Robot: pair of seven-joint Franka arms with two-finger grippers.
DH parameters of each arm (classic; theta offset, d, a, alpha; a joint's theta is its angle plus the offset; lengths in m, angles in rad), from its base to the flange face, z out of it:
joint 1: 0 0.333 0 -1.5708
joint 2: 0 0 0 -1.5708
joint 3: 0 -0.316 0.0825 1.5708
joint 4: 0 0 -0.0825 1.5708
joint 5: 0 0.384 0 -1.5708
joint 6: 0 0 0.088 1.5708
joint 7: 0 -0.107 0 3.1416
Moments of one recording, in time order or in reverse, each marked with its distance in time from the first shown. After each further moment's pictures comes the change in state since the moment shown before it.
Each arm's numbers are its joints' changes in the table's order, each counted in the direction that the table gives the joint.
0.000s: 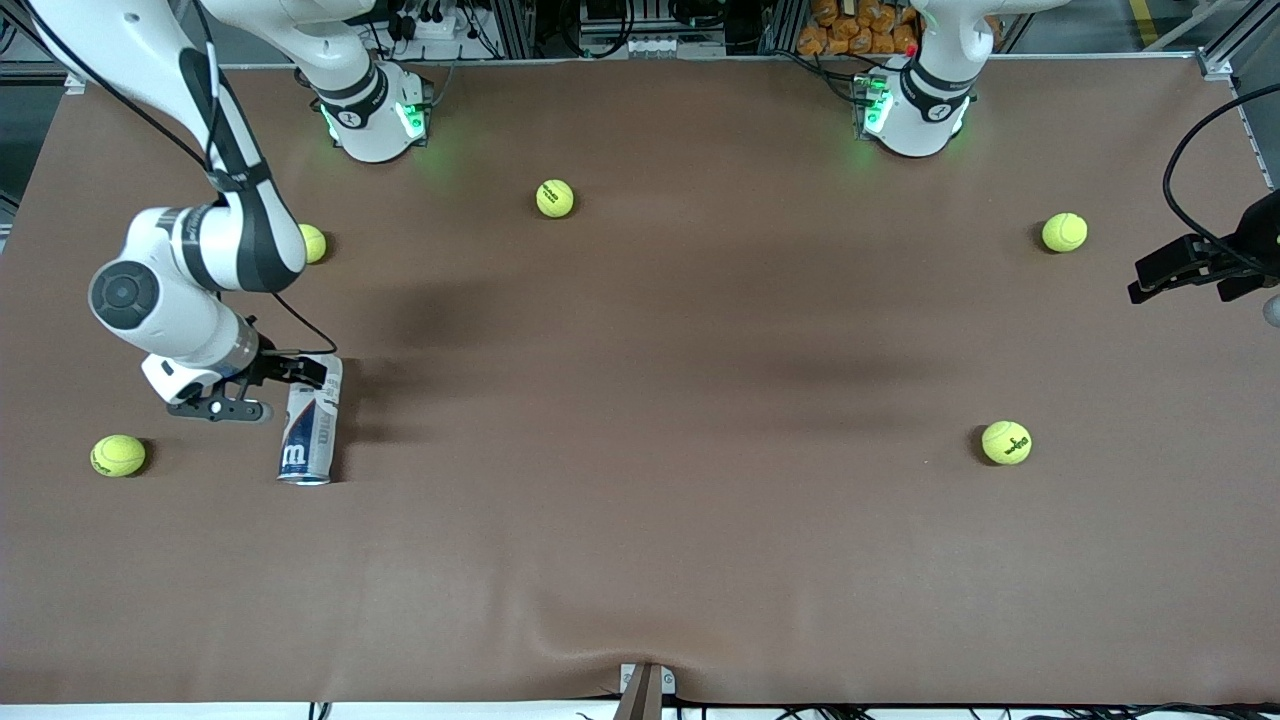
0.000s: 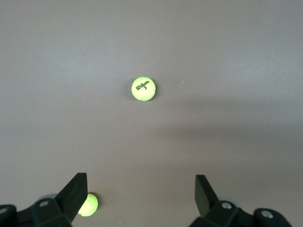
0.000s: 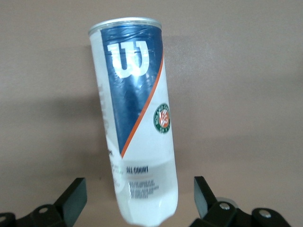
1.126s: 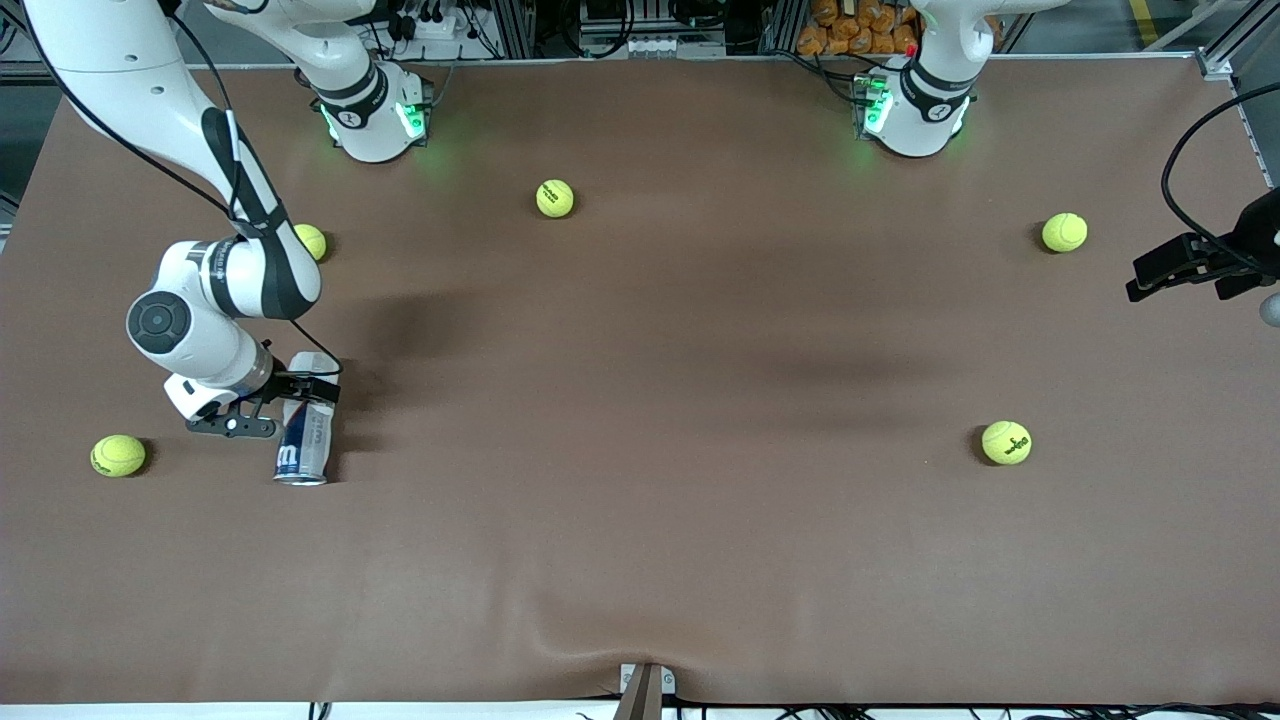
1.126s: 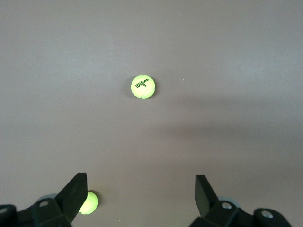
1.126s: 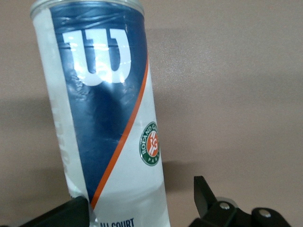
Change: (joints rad) left arm 0.000 0.000 0.001 0.000 0.000 0.009 0.000; right arm -0.033 0.123 0.000 -0.003 -0.018 -0.138 -0.002
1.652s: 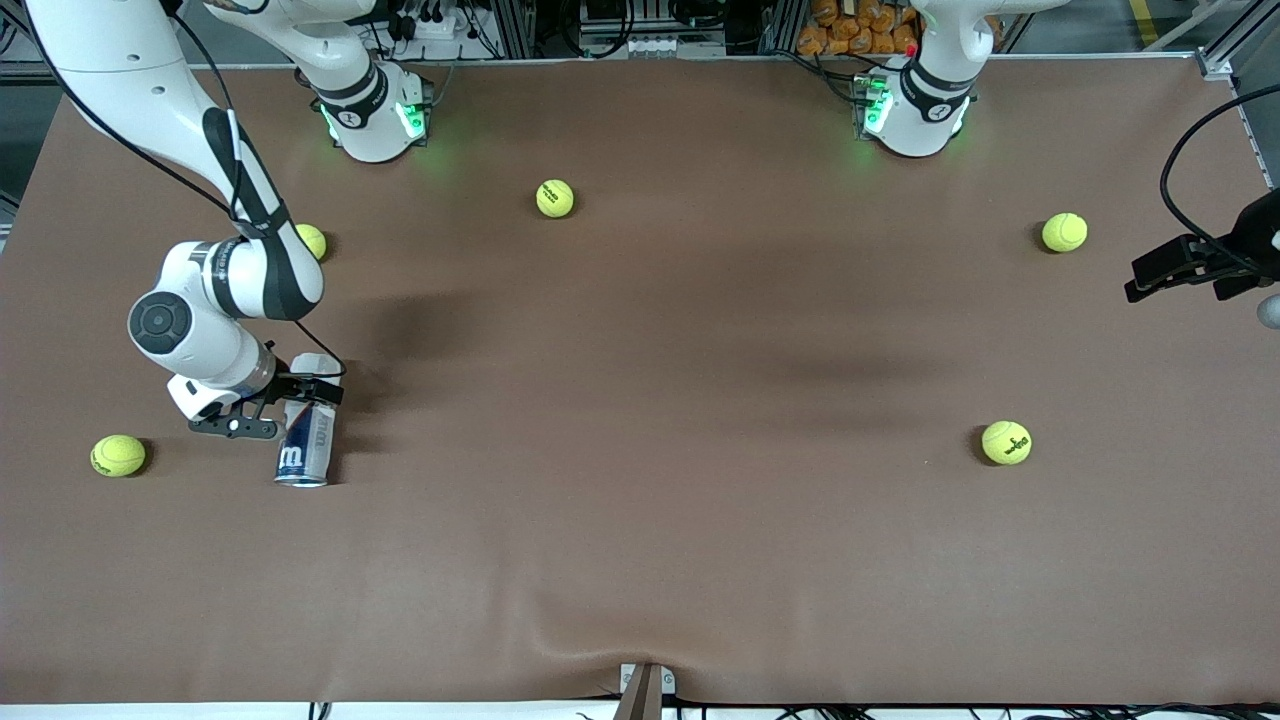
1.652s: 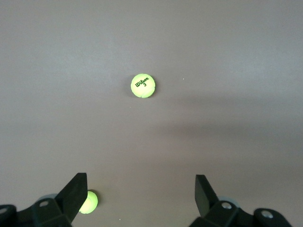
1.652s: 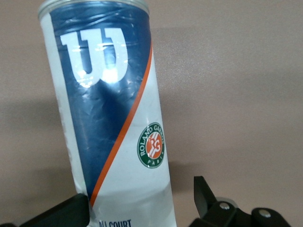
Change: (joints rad) left arm 0.000 0.005 0.000 0.000 0.000 0.002 0.000; right arm 0.001 0.000 -0.009 -0.003 0.022 0.000 -0.008
